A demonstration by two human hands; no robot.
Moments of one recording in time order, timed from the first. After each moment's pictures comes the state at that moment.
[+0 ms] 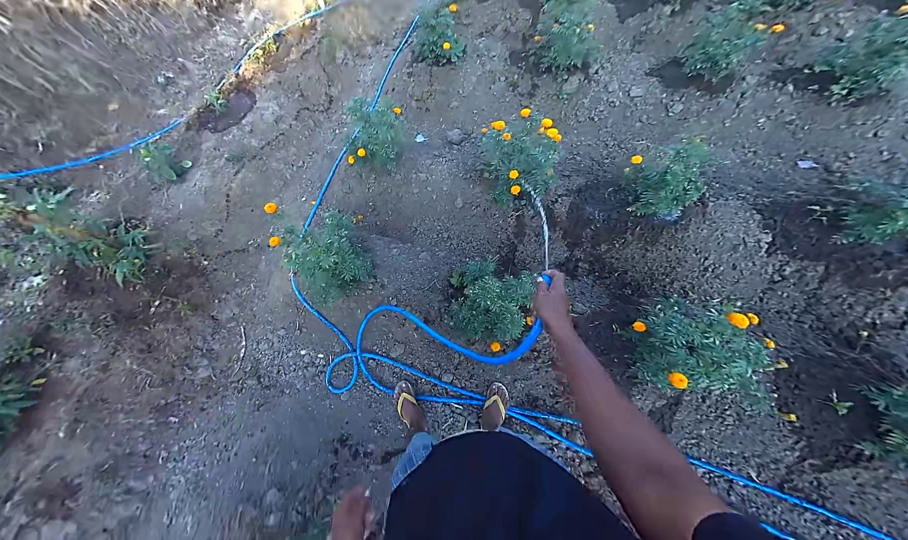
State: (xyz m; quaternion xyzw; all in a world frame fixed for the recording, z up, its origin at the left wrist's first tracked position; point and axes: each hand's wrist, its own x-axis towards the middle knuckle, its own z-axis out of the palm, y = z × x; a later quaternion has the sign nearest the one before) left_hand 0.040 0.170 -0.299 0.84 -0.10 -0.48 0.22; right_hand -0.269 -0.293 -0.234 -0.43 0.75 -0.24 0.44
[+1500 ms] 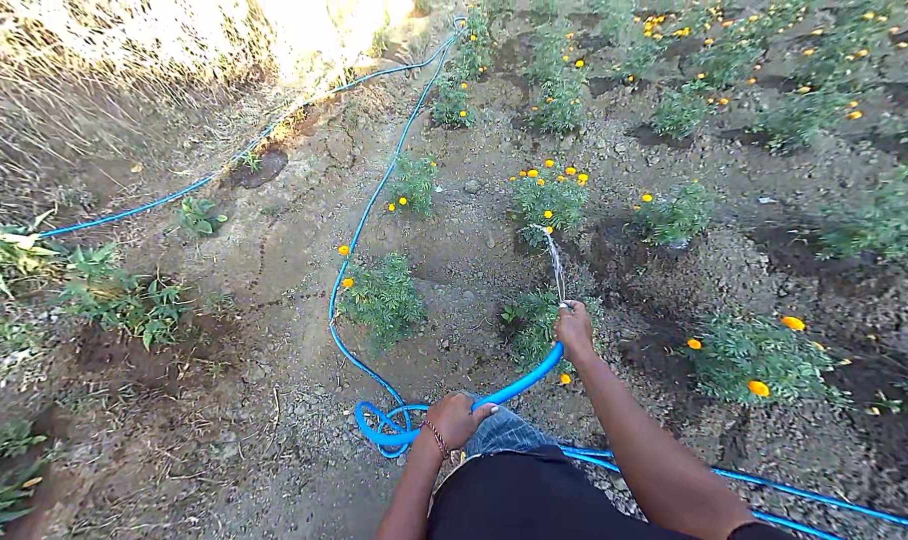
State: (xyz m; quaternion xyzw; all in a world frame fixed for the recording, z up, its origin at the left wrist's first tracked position) left_hand 0.228 -0.081 -0.159 0.58 -0.65 -0.48 -0.09; right_hand -0.028 -0.225 -0.196 -0.34 0.76 -0.35 0.42
